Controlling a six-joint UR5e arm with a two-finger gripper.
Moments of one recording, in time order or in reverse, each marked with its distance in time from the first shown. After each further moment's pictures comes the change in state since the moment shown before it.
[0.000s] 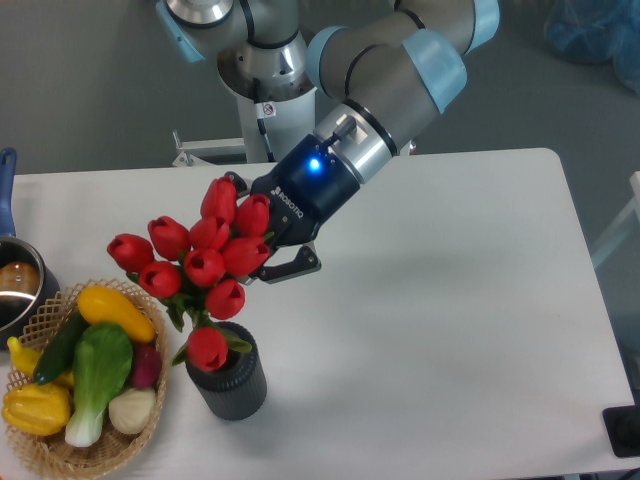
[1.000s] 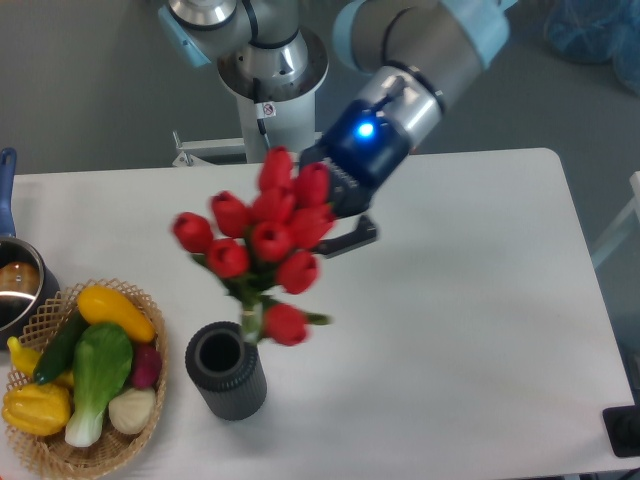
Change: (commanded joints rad) arm 0.189 0.020 0.005 -0.002 0.008 -0.032
